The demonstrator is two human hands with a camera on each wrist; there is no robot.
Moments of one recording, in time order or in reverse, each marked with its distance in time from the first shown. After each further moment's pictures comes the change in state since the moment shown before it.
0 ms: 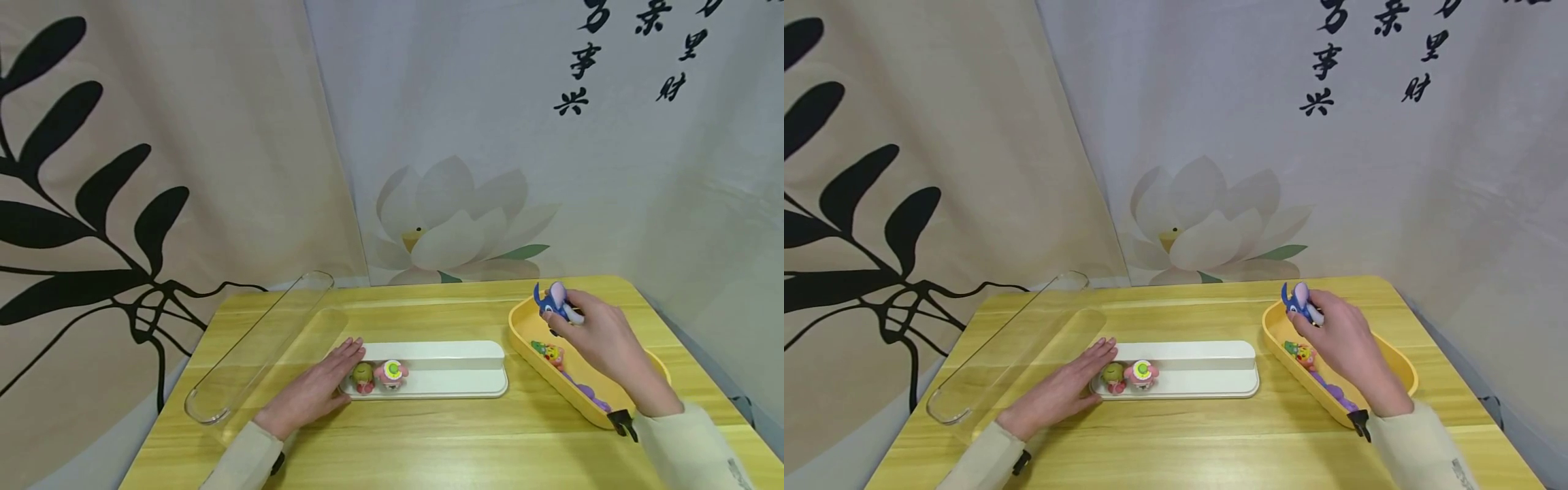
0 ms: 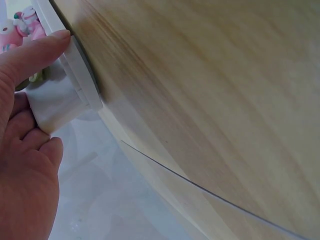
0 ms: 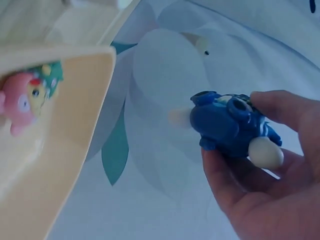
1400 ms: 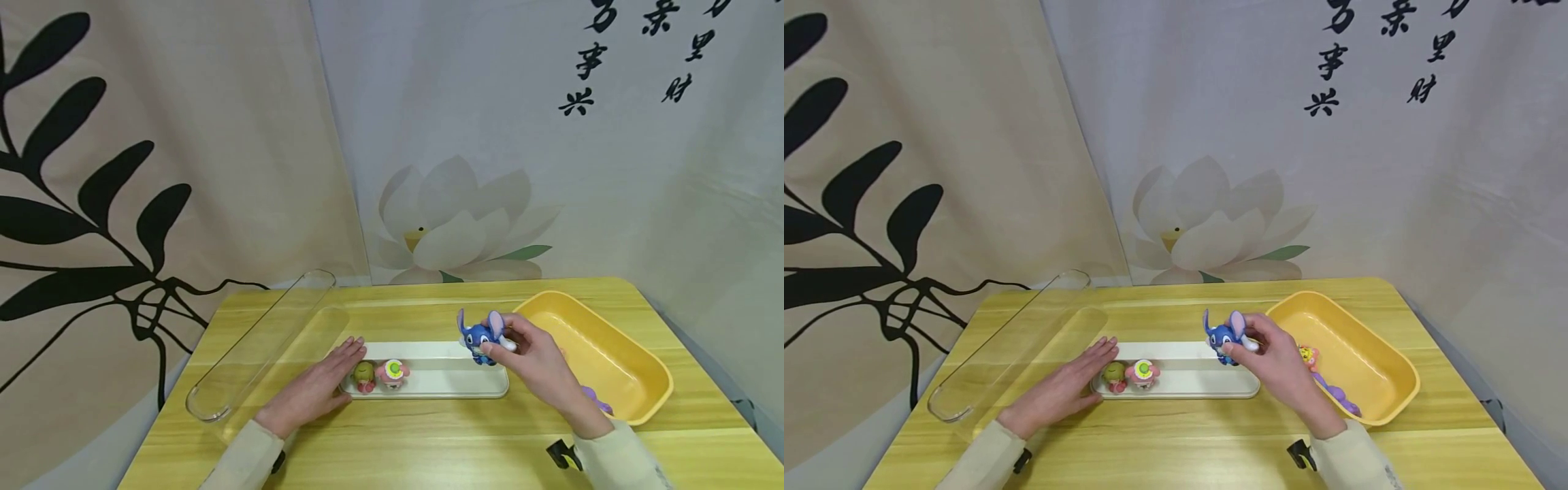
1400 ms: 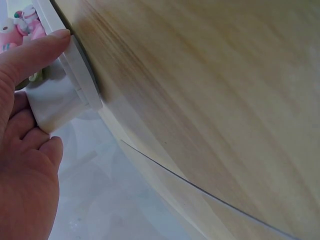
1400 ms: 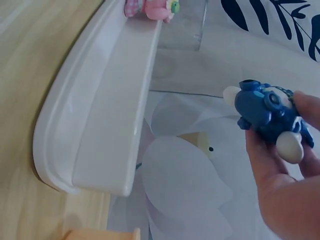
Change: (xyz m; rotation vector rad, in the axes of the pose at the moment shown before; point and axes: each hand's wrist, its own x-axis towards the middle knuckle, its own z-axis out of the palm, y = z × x) left_hand 0.000 -0.002 -0.001 -0.009 -0.016 -0.021; right_hand -0.017 -0.049 0.074 0.703 -0.117 -0.010
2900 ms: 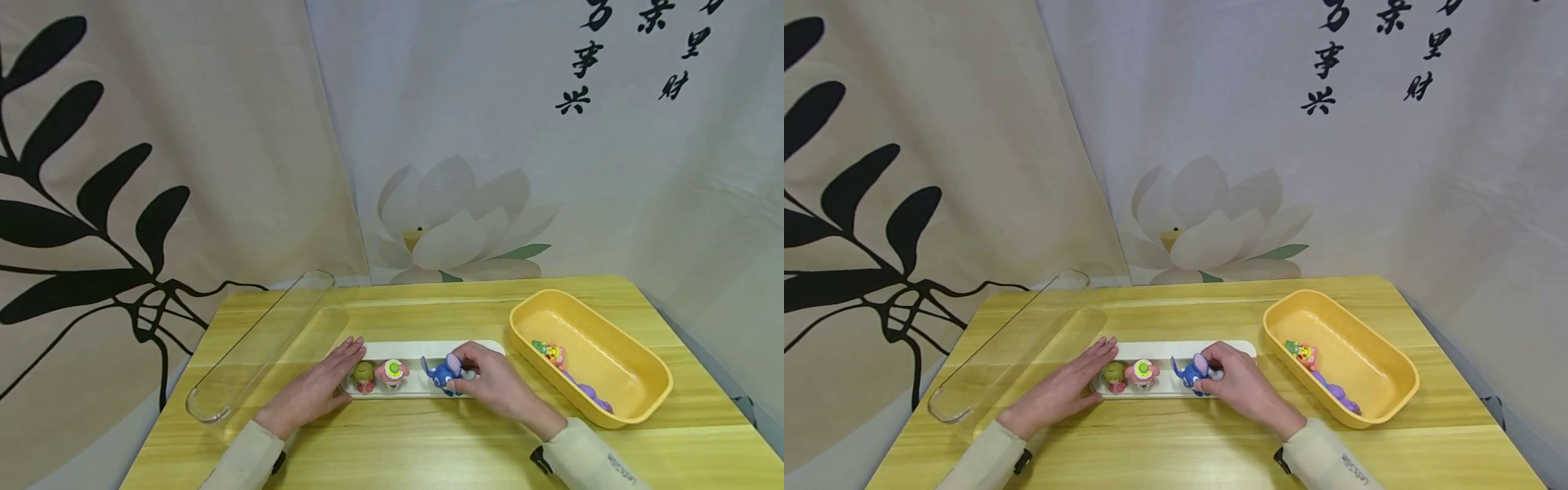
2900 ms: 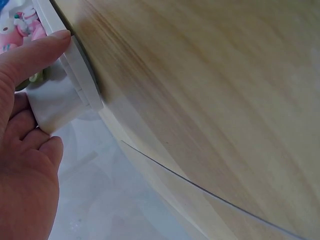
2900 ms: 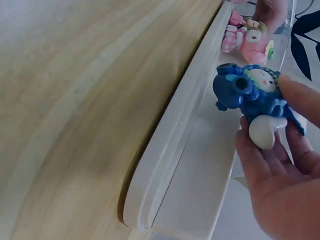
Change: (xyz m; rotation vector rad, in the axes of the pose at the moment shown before) left_hand 0.000 0.002 -0.001 0.031 0.012 0.011; right_hand 0.008 0.046 0.049 -0.310 -0.200 0.027
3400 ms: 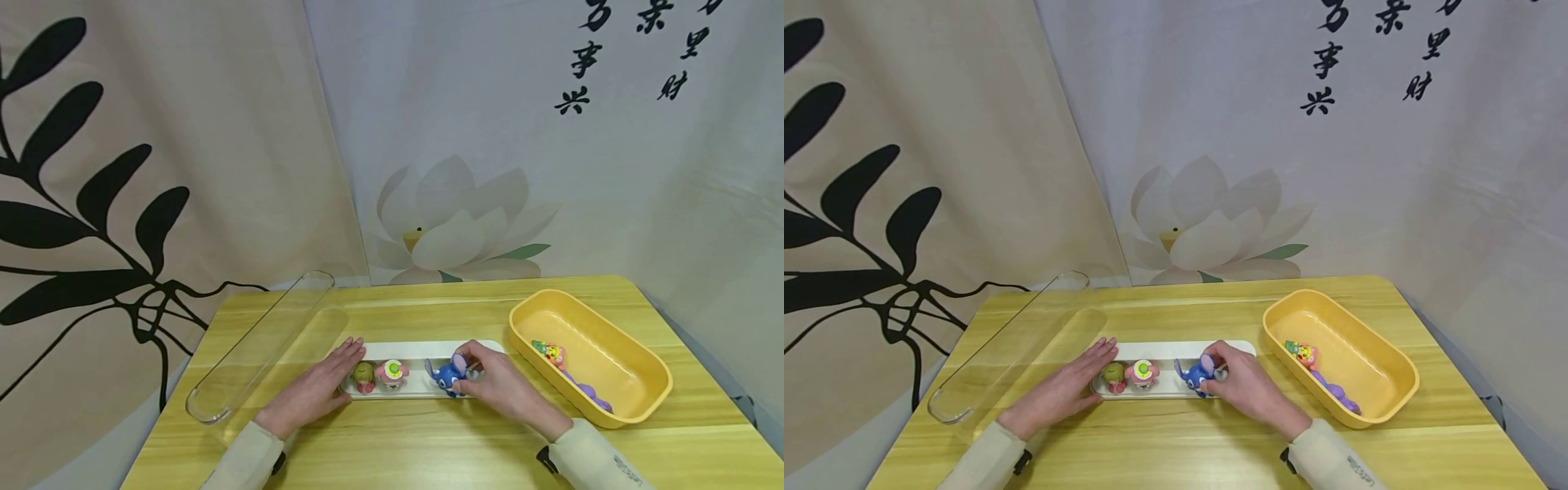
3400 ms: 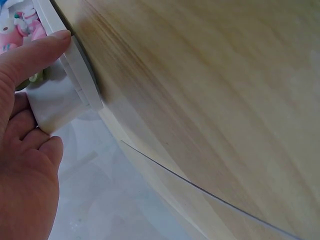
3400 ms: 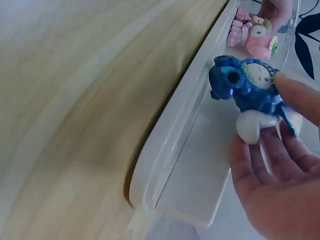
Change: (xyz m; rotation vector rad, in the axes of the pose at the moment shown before) left_hand 0.000 0.001 -0.002 -0.013 -0.014 -0.005; right_hand -0.003 0.003 -0.007 -0.050 -0.013 0.008
